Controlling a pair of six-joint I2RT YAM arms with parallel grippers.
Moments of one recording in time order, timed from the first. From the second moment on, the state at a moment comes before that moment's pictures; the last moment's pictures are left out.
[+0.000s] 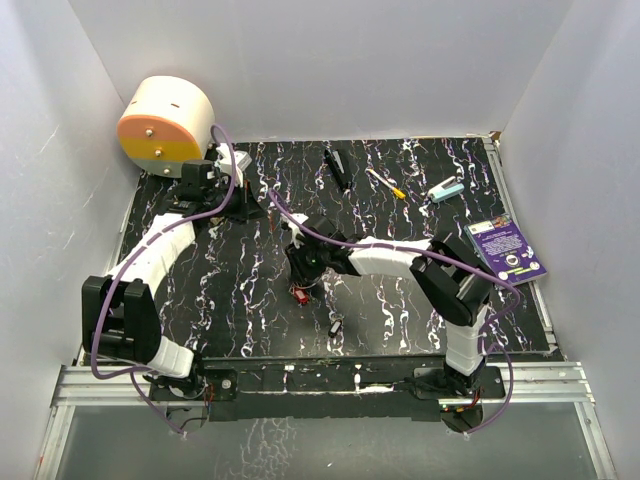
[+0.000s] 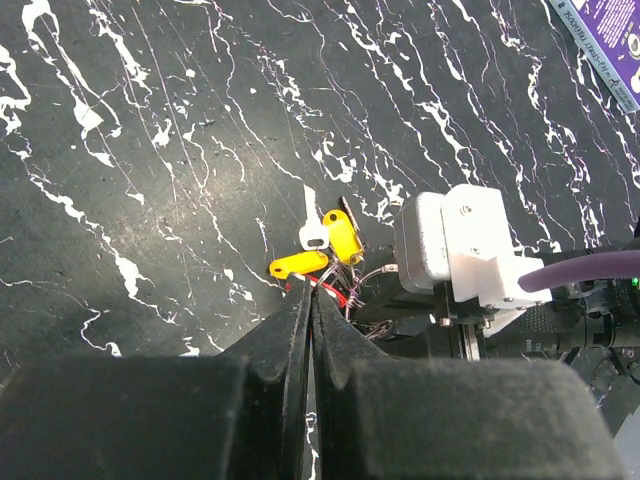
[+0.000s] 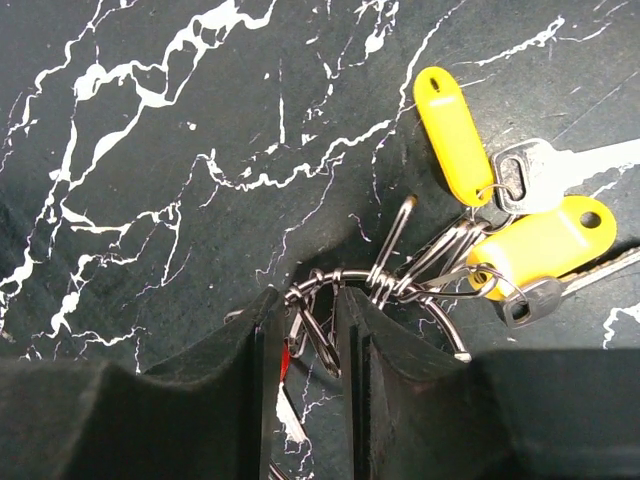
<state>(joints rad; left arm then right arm) -0.16 1.47 1.10 -0.30 0.63 -0.06 0.83 1.89 1.14 -0.06 -0.21 0.21</state>
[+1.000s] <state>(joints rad) -0.15 1.46 1.06 -0.28 0.63 -0.05 0.75 1.61 1.08 -0.26 0.19 0.38</state>
